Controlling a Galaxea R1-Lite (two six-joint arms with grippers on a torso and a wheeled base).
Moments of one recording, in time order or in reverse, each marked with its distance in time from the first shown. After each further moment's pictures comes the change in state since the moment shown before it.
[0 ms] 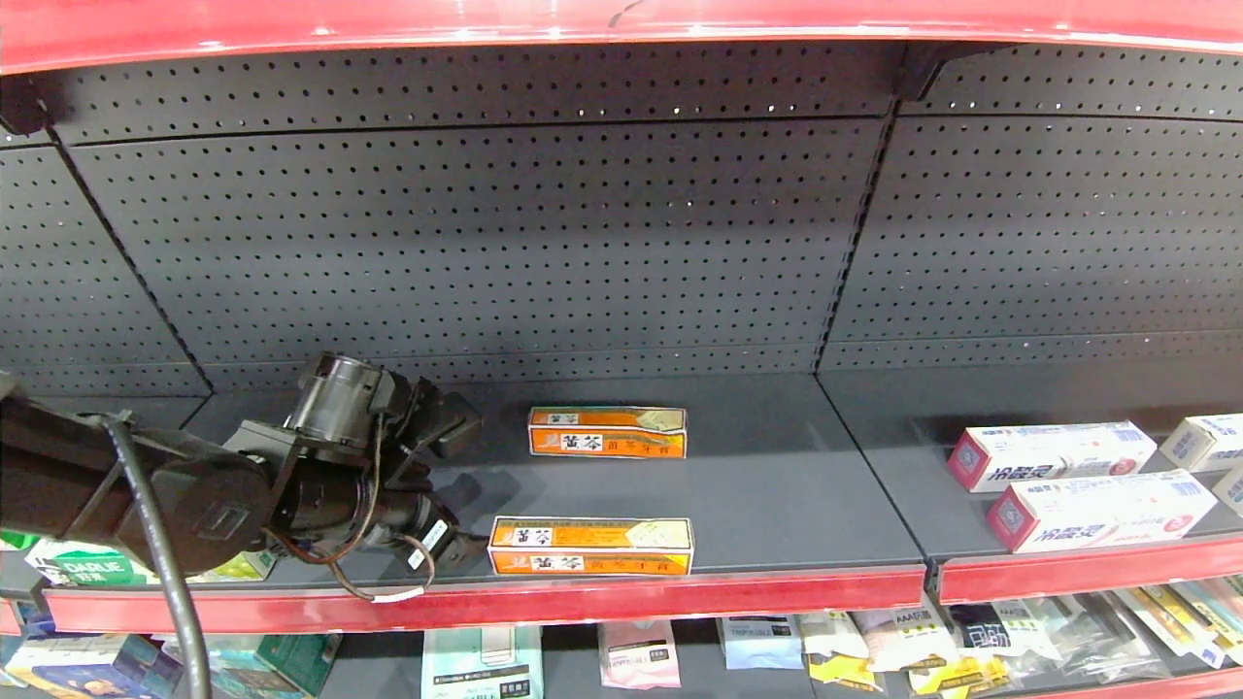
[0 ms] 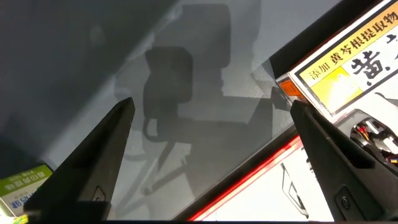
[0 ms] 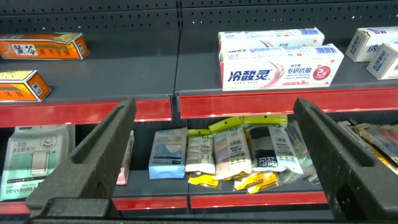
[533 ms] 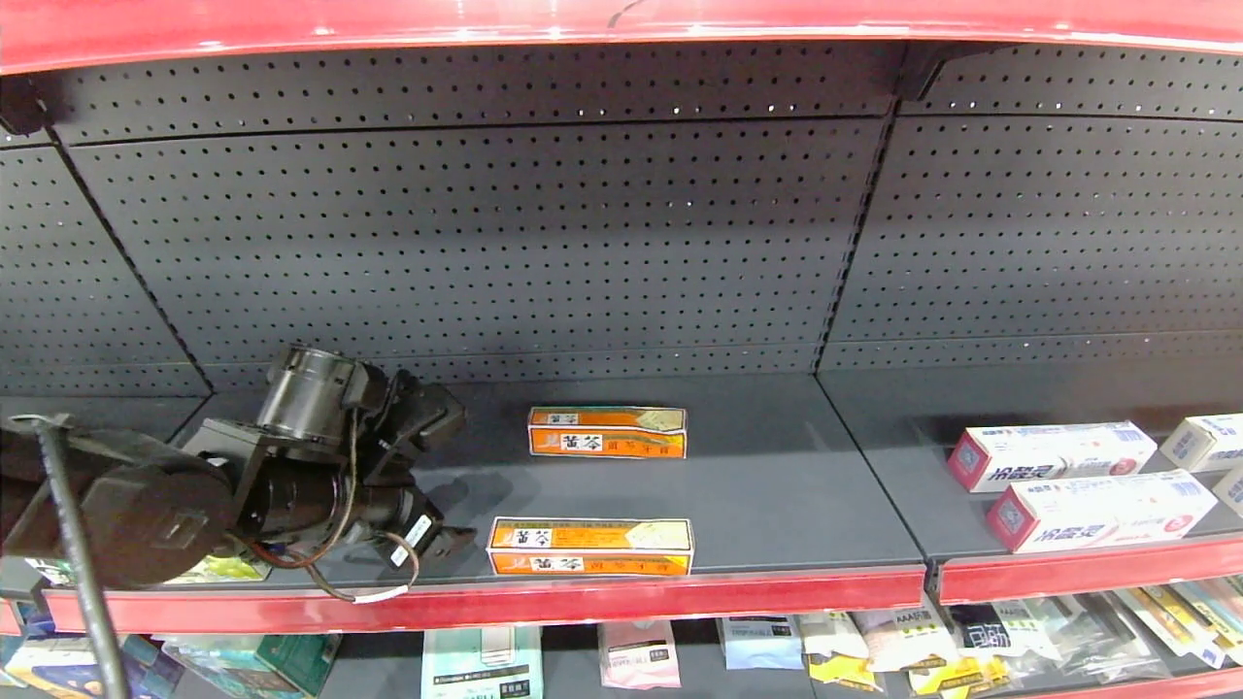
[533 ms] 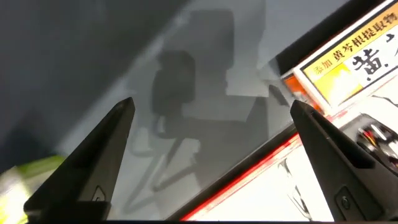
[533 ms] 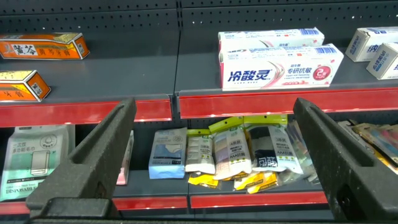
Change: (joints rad) left arm 0.012 -0.079 0.029 0.006 0.034 0.000; right arm 0.000 0.000 0.000 0.000 0.000 0.000
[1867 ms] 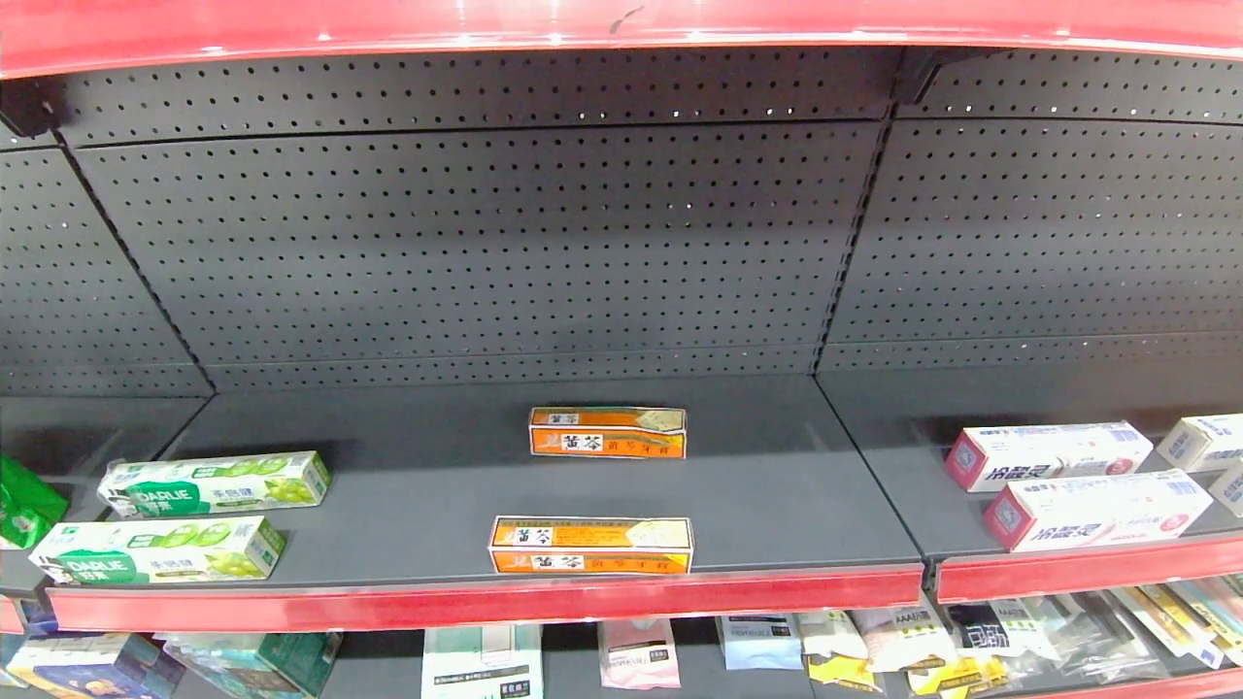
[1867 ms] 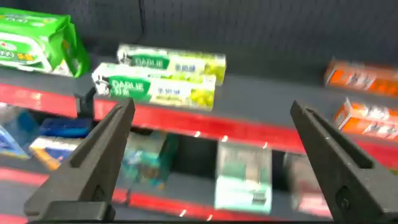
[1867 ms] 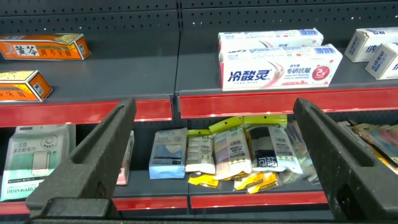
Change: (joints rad) left arm 0.344 -1.720 0.673 0.224 0.128 -0.510; right arm 0.000 0.000 0.000 0.000 0.000 0.000
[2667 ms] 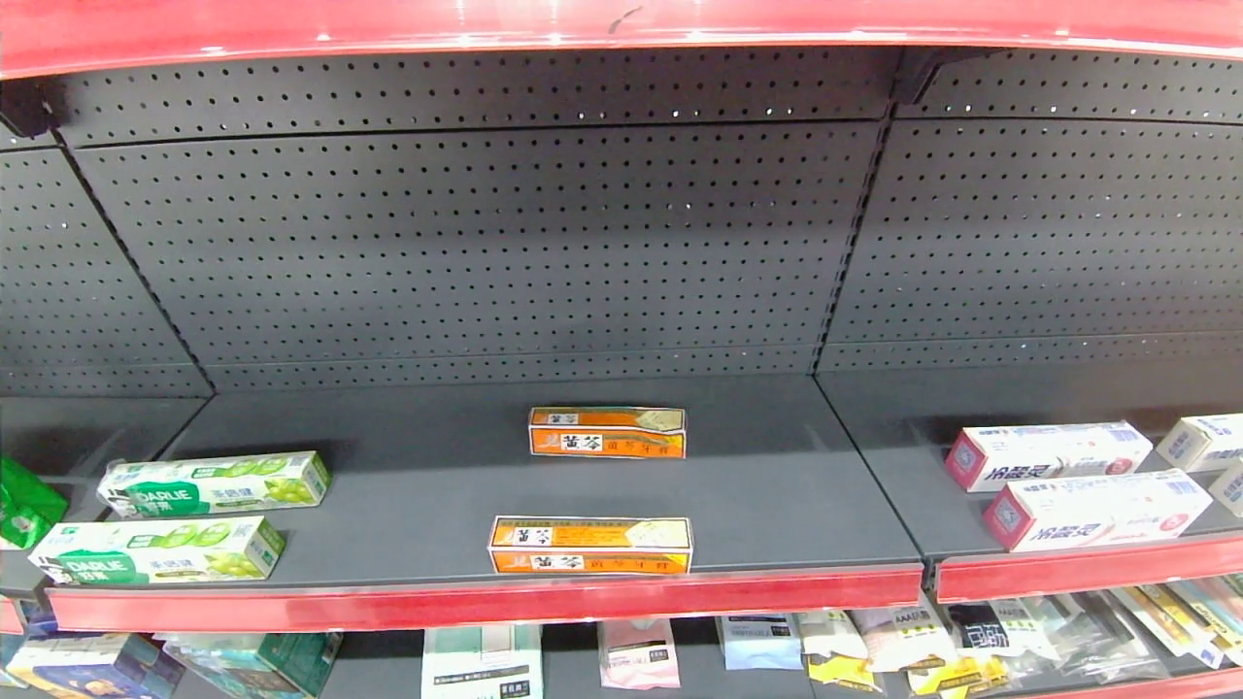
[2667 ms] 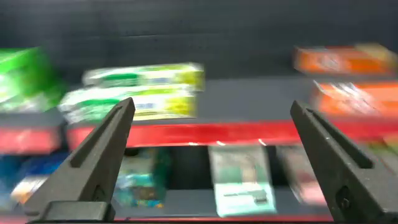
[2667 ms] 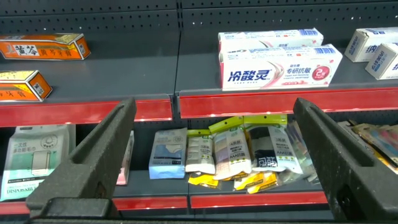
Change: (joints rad) left arm 0.002 -0.033 0.054 -0.041 -0.135 0.157; right arm 0.000 0.000 0.000 0.000 0.000 -0.002
